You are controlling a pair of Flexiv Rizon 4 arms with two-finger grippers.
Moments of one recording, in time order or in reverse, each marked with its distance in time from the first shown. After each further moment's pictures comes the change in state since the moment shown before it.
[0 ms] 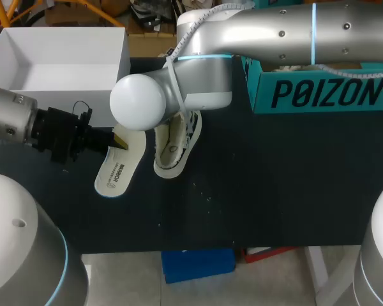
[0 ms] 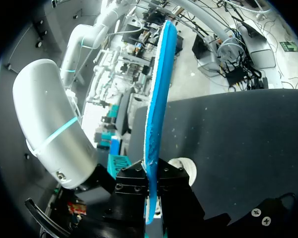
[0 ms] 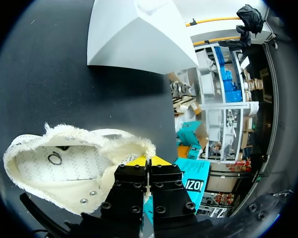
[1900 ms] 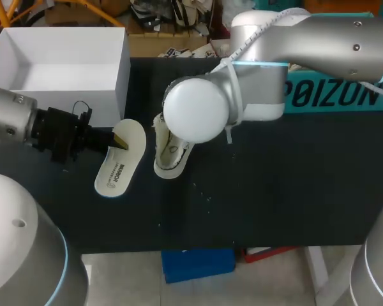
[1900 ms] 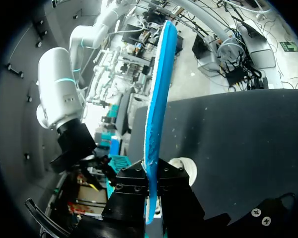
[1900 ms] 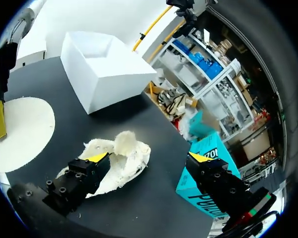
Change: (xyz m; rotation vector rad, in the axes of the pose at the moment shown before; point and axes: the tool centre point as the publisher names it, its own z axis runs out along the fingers) left arm 0.000 0.000 0.000 0.000 0.000 0.000; right arm -0.008 -0.030 -0.087 -0.217 0.080 0.570
